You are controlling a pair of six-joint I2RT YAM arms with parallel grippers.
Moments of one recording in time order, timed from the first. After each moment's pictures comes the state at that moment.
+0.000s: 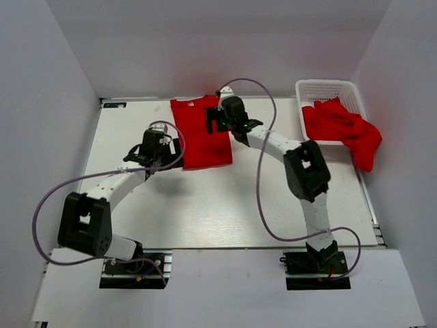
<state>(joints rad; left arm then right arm) -0.29 1.40 0.87 -0.26 -0.04 -0.38 0.62 2.18 1.73 0.00 0.04 0.17</state>
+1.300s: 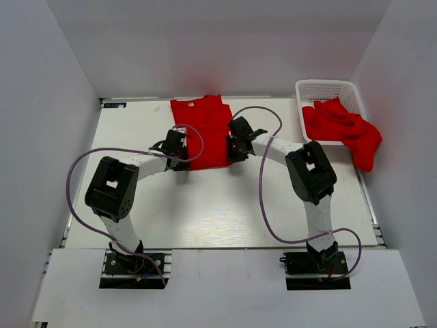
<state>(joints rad) -0.38 1.78 1.01 -0.17 -0.05 -0.38 0.60 2.09 1.49 -0.40 -0.02 0.42</state>
